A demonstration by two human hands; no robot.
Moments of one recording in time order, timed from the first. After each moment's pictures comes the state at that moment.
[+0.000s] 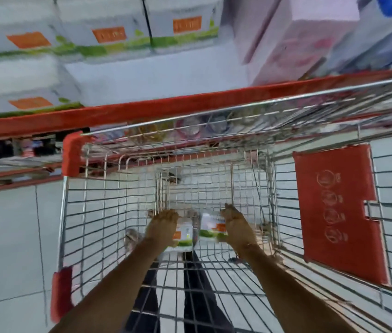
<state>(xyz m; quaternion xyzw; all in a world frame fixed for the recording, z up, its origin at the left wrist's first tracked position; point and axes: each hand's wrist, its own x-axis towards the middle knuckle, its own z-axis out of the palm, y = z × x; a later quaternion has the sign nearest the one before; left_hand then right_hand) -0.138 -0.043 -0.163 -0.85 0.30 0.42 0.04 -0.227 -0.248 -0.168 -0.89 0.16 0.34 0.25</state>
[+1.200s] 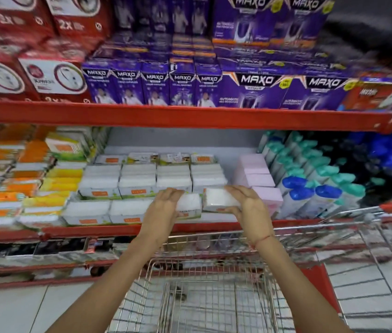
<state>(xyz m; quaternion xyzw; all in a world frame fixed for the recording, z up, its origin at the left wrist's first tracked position) 0.028 -0.050 0.148 -0.93 0.25 -0.05 -0.25 -0.022 -0.267 0.160 -0.96 0.01 -0.15 0.22</state>
